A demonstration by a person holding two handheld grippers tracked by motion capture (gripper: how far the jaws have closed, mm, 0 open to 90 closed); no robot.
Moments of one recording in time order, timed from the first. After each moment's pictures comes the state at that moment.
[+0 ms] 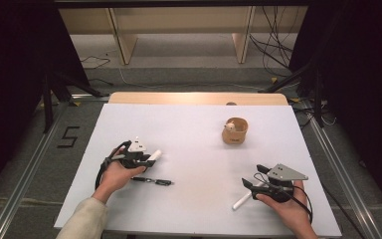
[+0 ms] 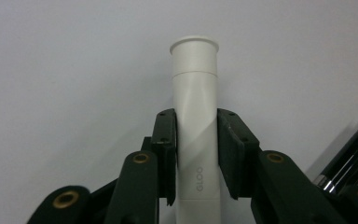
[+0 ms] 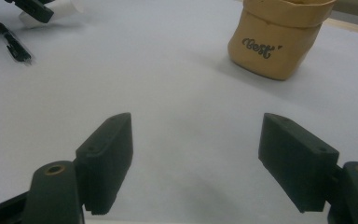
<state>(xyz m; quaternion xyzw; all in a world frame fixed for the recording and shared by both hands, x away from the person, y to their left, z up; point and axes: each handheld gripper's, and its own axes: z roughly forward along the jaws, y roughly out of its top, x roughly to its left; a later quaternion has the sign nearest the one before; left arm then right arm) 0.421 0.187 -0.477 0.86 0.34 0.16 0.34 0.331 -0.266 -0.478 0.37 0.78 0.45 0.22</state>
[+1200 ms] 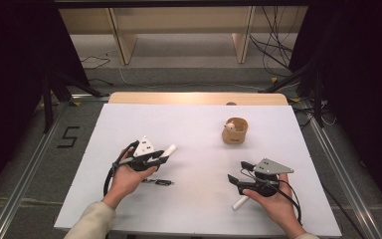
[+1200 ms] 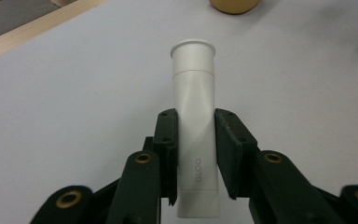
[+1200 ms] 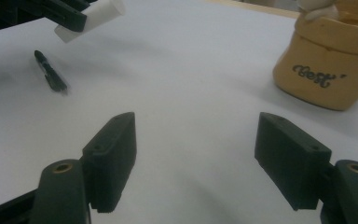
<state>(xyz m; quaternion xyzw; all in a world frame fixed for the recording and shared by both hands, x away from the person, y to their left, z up) 0.400 0.149 -0.457 0.83 0.30 0.19 0.43 0.345 -0.229 -0.474 0.36 0.78 0.49 0.18</state>
